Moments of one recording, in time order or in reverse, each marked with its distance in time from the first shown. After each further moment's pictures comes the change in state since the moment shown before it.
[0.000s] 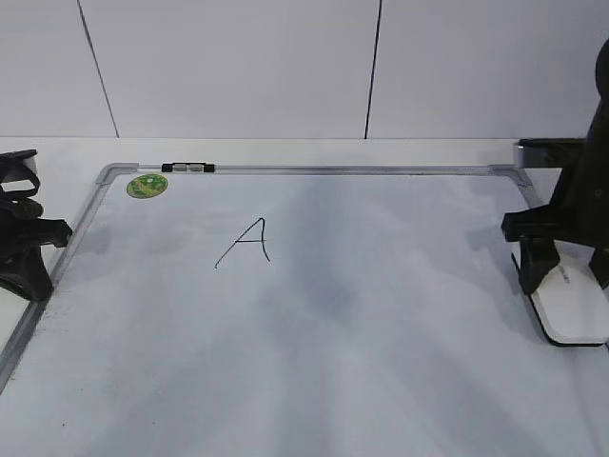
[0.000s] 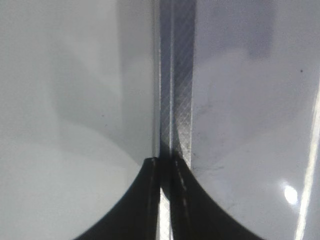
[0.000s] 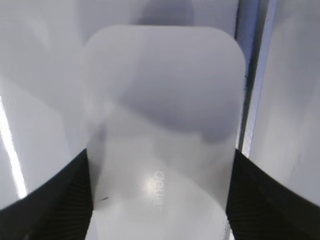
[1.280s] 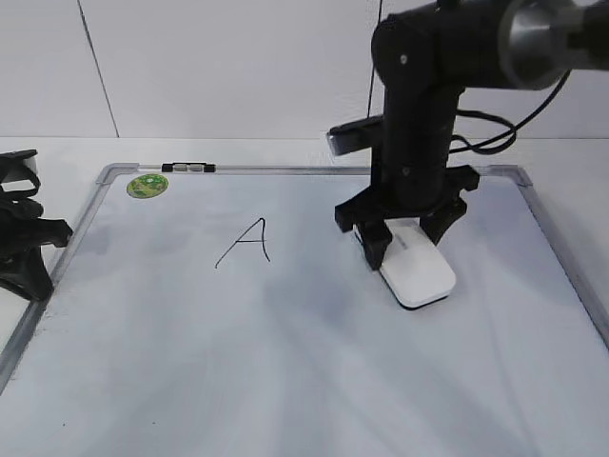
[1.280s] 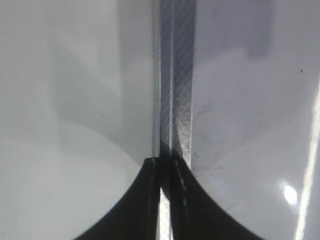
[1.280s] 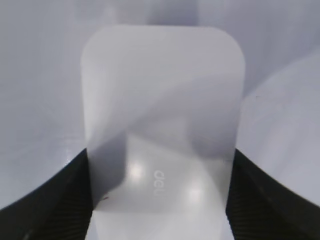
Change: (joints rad) left arm -0.001 0.000 0.000 0.000 0.000 0.000; right arm 0.380 0.259 -0.424 -0.051 0.140 -0.003
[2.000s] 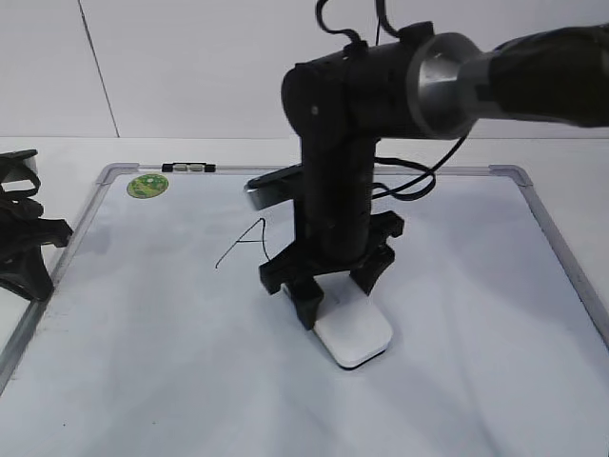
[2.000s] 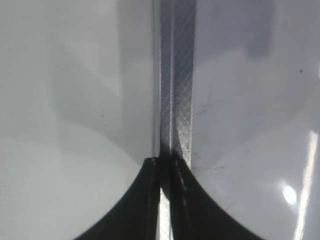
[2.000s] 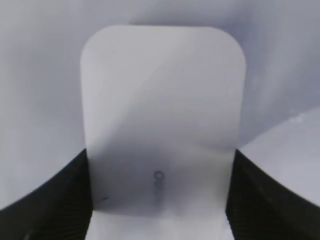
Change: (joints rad) left arm 0.000 0.000 0.000 0.000 0.000 0.000; right arm 0.170 0.050 -0.001 0.088 0.000 -0.021
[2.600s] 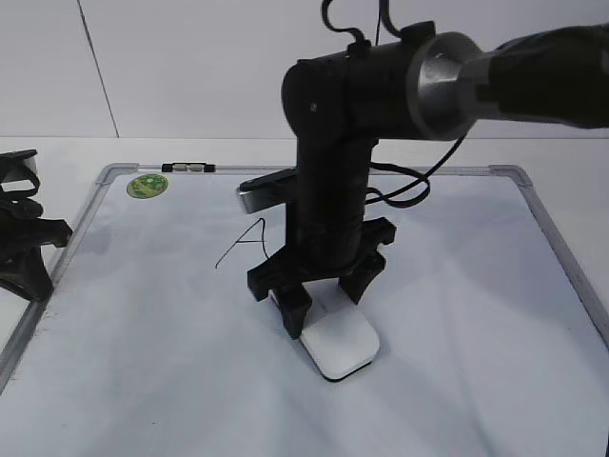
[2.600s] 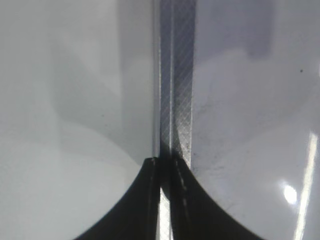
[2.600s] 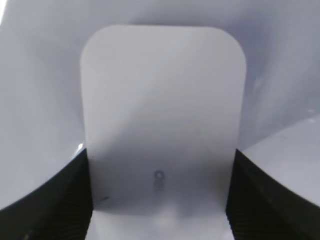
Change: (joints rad) left arm 0.000 -0.002 0.001 0.004 0.000 -0.002; right arm 0.014 0.000 0.000 0.068 0.000 -0.029
